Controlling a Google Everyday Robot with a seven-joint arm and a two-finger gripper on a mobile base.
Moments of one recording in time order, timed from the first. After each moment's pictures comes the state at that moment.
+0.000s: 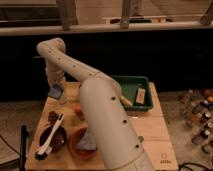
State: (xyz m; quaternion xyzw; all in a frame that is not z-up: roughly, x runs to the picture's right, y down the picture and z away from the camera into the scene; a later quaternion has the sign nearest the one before) arm -0.279 -0.014 0.850 -0.24 -0.30 -0.54 0.75
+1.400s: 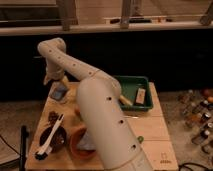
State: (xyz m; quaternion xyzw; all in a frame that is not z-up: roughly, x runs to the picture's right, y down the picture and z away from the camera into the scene) arm -0.281 -0.015 0.852 -0.24 -0.30 -0.55 0.74
